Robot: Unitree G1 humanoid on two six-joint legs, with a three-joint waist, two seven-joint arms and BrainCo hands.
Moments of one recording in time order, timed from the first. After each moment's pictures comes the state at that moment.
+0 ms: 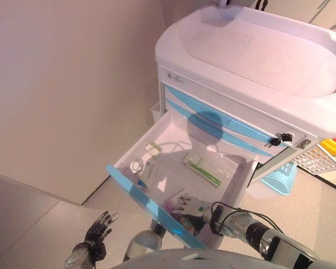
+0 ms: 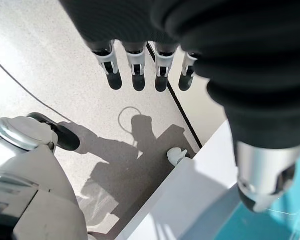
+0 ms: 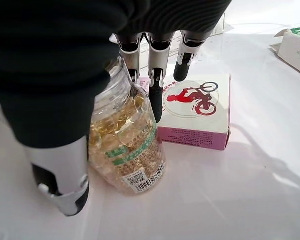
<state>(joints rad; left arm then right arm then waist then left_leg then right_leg) 0.12 0.30 -0.06 1.05 -0.49 -0.25 -0.25 -0.28 -0.33 0.89 0.90 -1.26 -0.44 -0.34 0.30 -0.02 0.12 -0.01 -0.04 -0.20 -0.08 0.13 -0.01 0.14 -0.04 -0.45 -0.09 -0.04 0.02</state>
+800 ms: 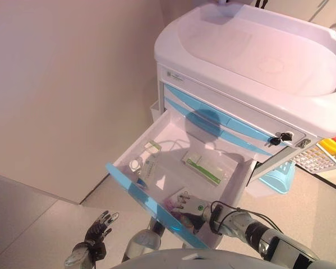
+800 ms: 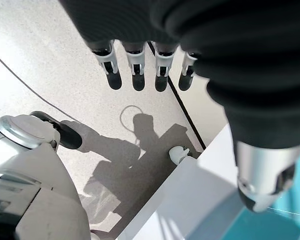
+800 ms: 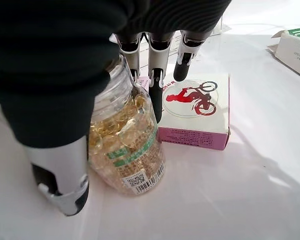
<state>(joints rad) 0.12 0.30 -0.06 1.05 -0.49 -0.25 -0.25 -0.28 -0.33 0.89 0.89 -1.26 -0.40 -0.34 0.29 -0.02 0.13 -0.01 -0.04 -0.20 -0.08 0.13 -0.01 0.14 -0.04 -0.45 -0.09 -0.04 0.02</state>
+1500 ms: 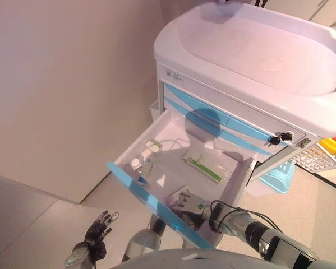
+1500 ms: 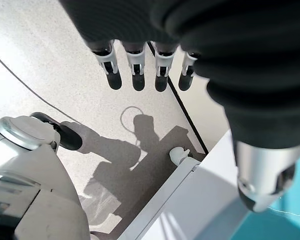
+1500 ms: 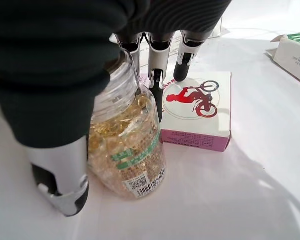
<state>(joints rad) 0.12 0.30 -0.06 1.05 -0.49 -0.25 -0.24 -0.28 -0.33 0.89 0.88 -1.28 -0.37 -0.34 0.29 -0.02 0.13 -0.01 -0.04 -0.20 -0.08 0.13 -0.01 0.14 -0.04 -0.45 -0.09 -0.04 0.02</state>
